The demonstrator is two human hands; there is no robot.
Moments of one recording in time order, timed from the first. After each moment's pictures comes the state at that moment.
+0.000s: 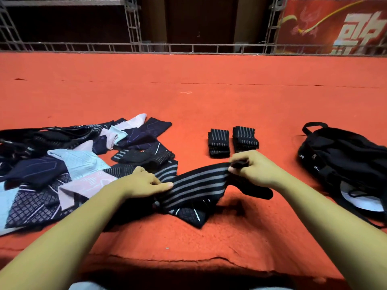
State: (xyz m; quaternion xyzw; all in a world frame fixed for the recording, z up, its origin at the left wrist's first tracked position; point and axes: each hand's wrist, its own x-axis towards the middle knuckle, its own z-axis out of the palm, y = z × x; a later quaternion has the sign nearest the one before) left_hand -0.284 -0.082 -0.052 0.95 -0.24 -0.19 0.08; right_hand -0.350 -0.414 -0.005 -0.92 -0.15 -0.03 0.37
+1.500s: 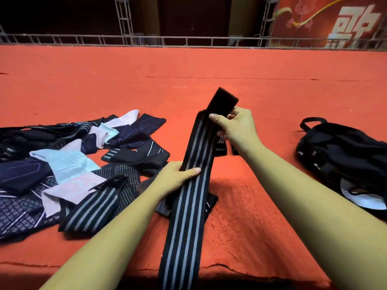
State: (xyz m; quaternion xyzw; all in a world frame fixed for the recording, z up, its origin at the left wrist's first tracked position) left_hand -0.280 -0.176 -0.073 0.82 -0.14 -0.12 0.53; right_hand -0.283 -0.365 0.038 -0.77 0.02 -0.22 0.60
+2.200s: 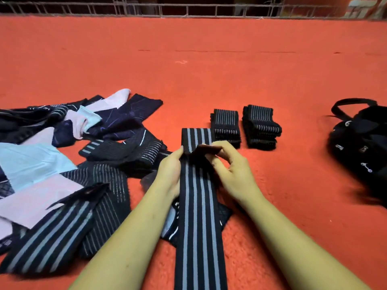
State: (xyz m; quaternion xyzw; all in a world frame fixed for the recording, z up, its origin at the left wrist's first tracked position) left_hand -0.209 -0.214 -0.115 0.50 0.16 -0.18 0.83; right_hand -0.257 -0.362 -0.117 -0.82 -0.11 -0.20 0.53
